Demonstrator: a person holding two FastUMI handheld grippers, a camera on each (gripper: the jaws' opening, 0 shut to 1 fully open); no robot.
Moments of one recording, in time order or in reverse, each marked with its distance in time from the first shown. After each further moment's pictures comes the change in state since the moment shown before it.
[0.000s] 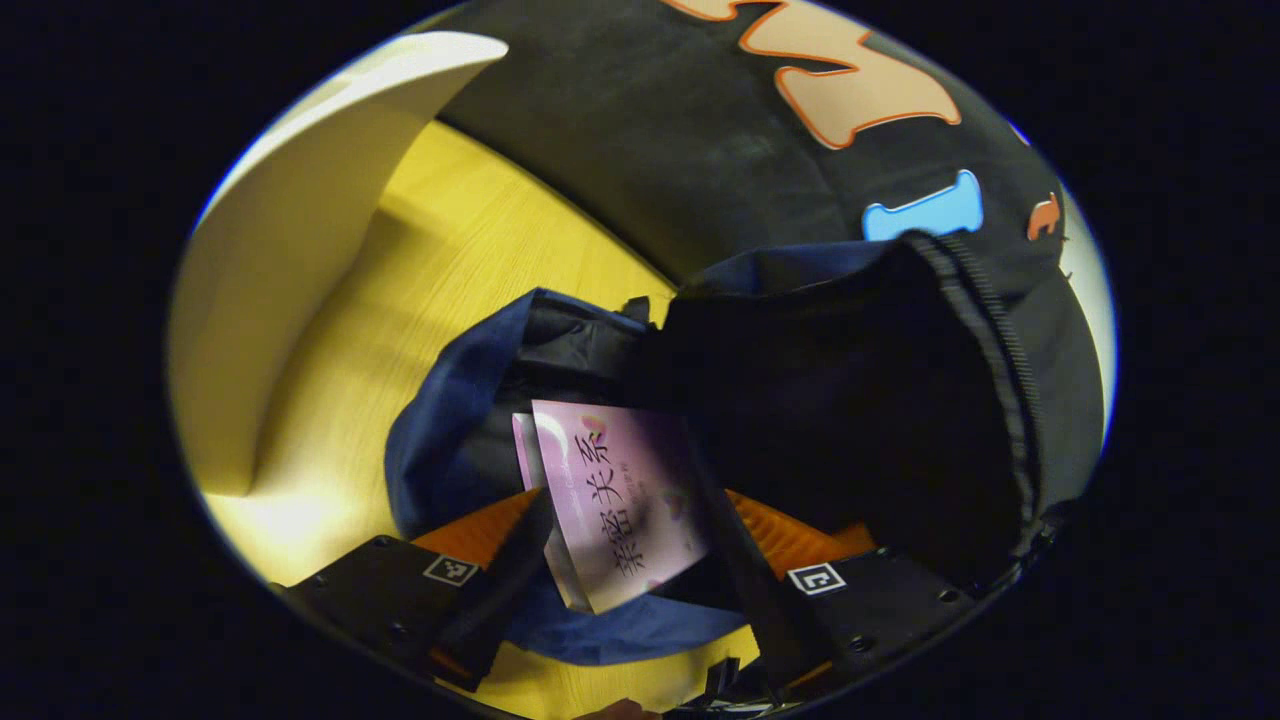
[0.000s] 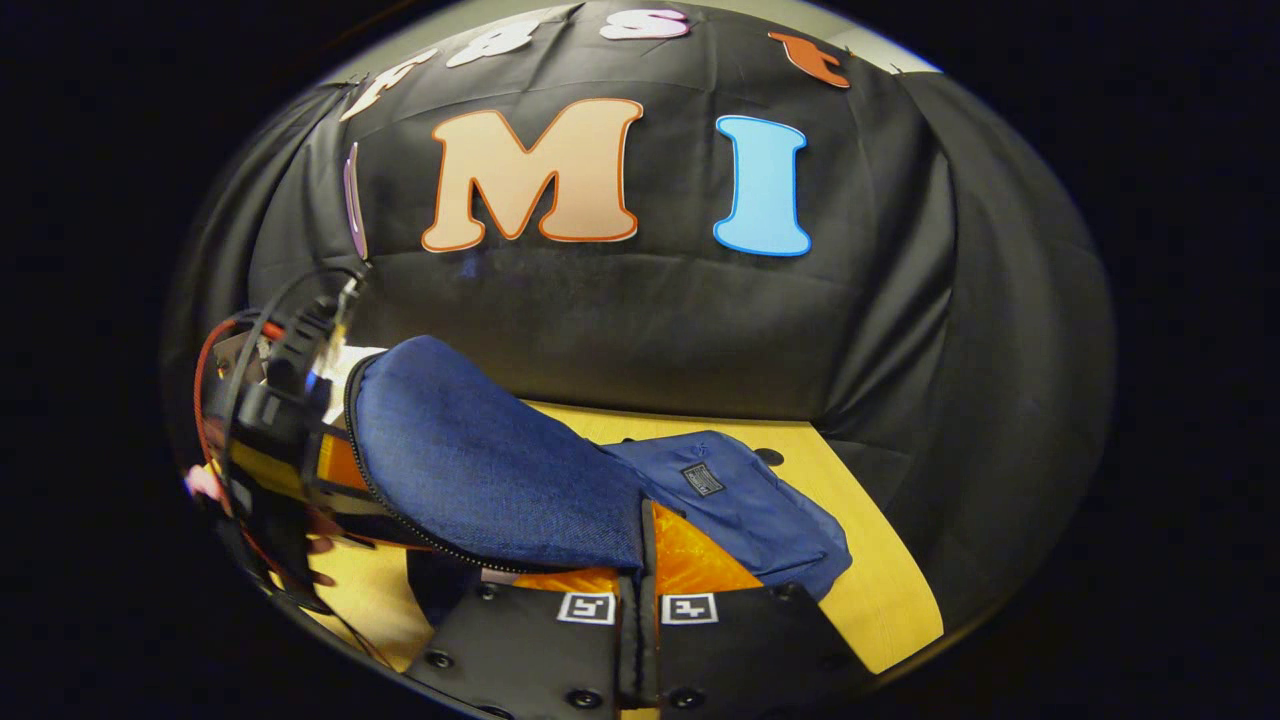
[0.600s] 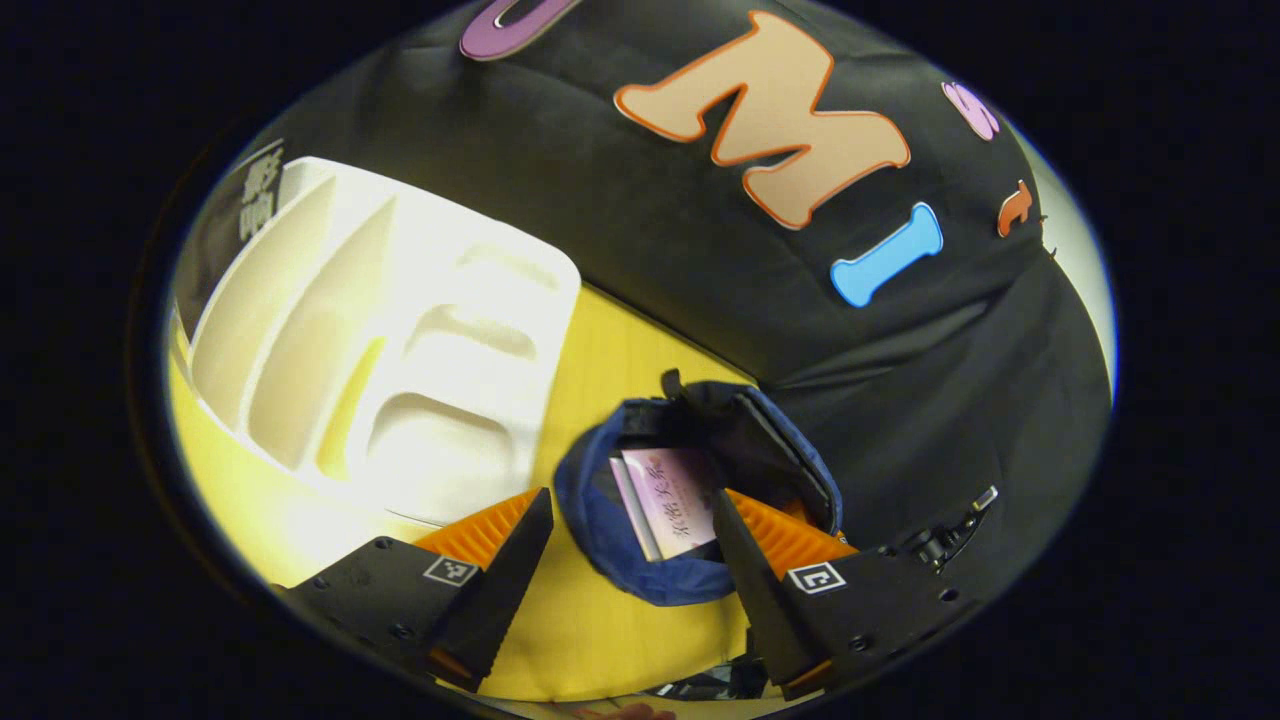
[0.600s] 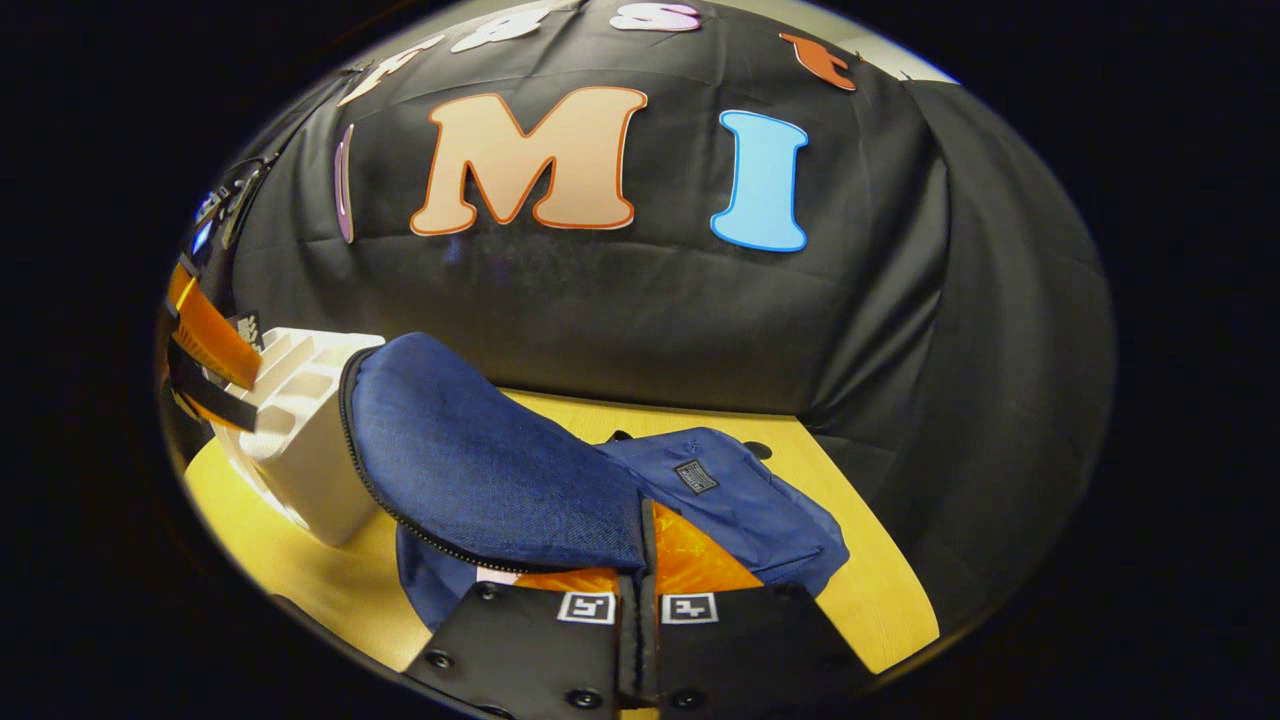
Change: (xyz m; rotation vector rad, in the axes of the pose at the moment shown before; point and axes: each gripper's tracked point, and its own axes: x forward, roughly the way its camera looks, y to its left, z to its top) left arm -0.180 0.040 0.089 0.127 -0.114 0.165; right arm 0.004 0.010 -0.005 -0.029 0.027 -0.069
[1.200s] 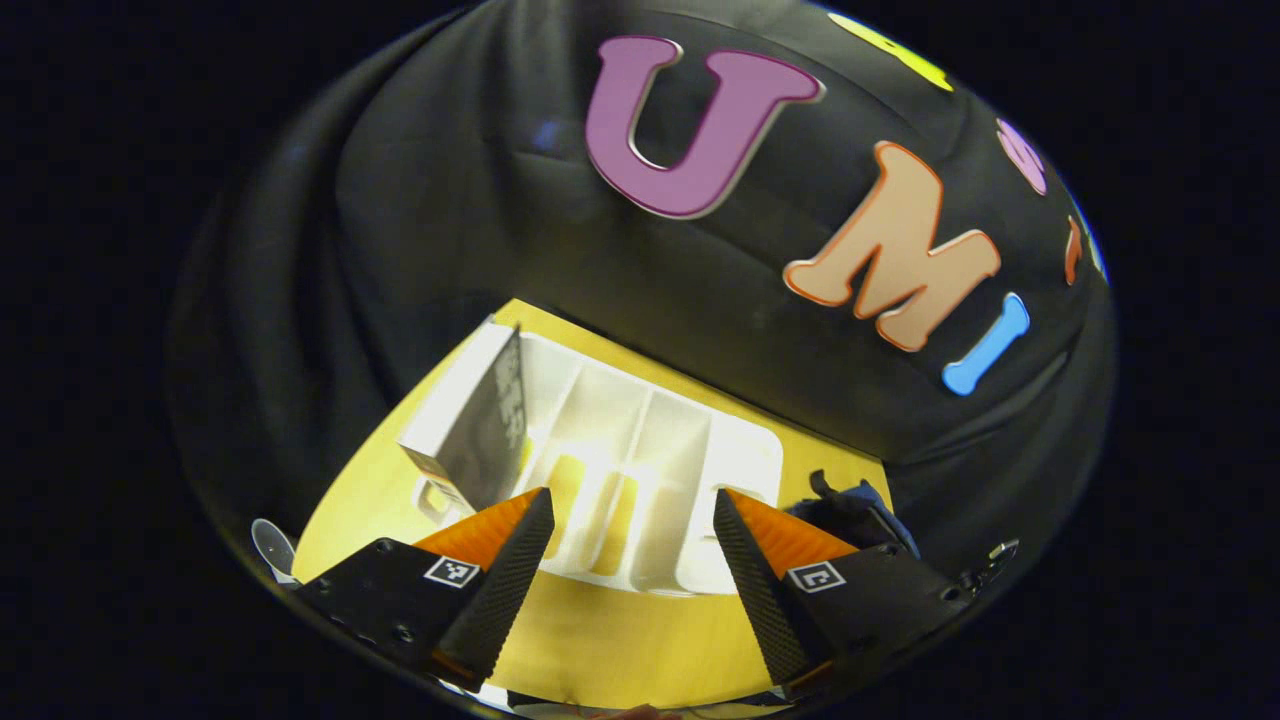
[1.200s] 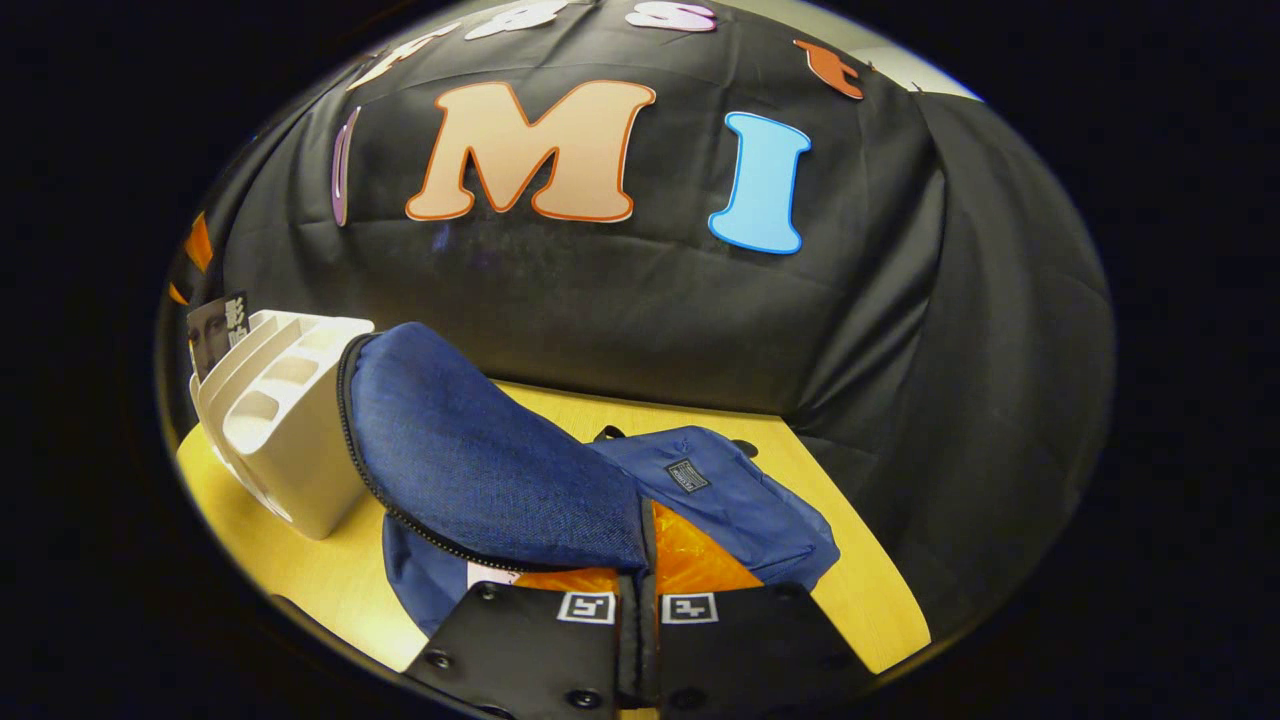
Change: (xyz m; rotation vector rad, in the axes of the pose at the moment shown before) left arm -0.149 0.148 0.155 0.010 -0.185 0.355; right arm -0.001 0.005 -0.005 -0.044 0.012 -0.060
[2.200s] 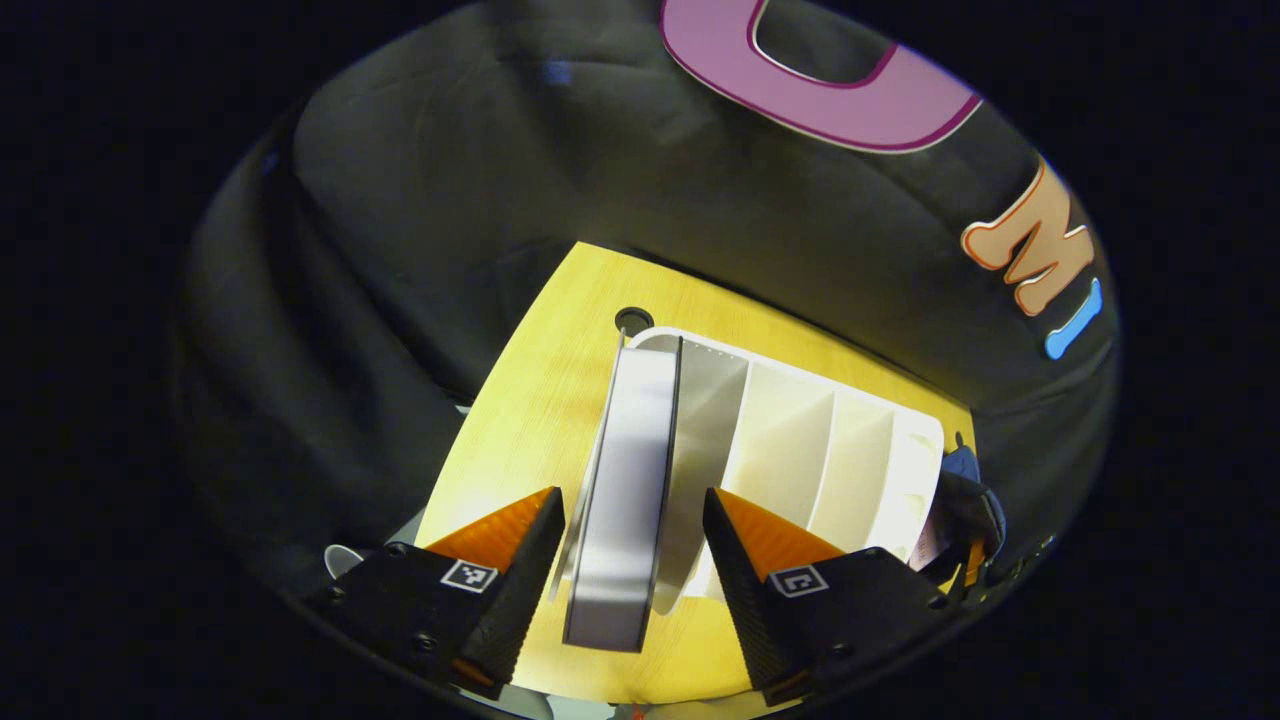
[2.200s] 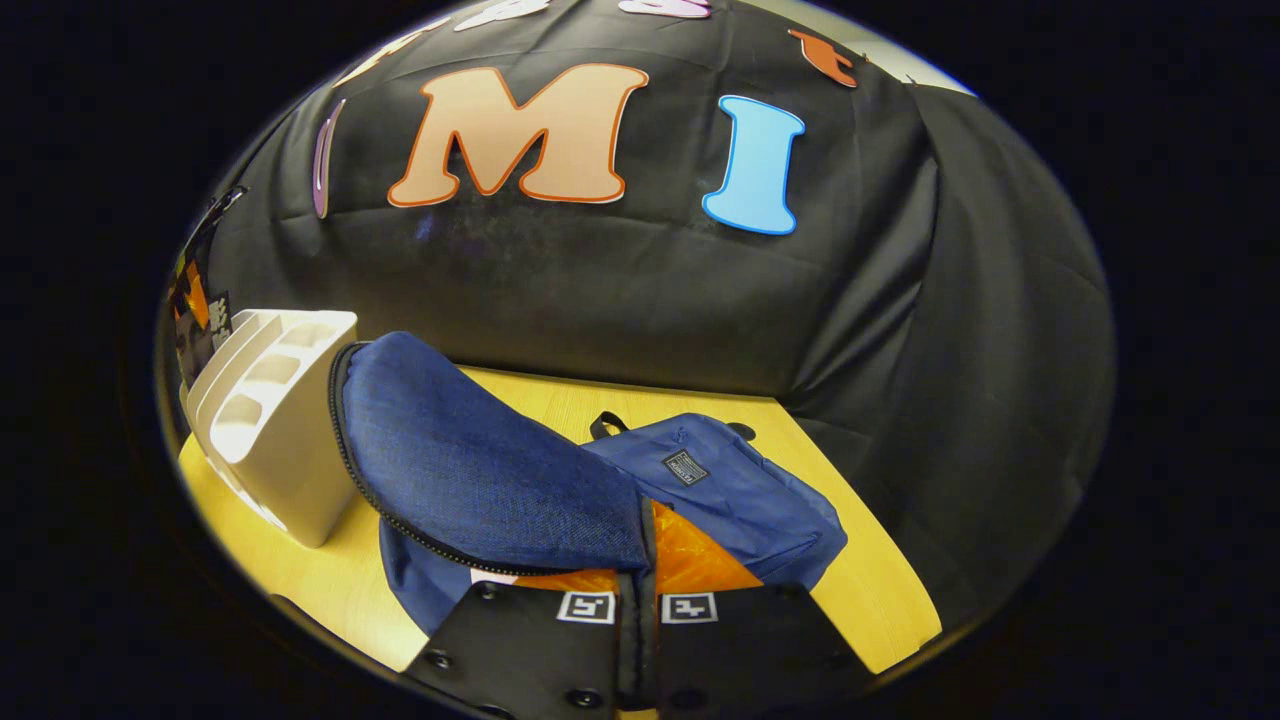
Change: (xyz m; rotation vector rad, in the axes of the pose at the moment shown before) left arm 0.117 0.112 -0.005 0.122 0.350 0.150; right arm 0.009 0.005 -0.008 0.024 0.053 -0.033
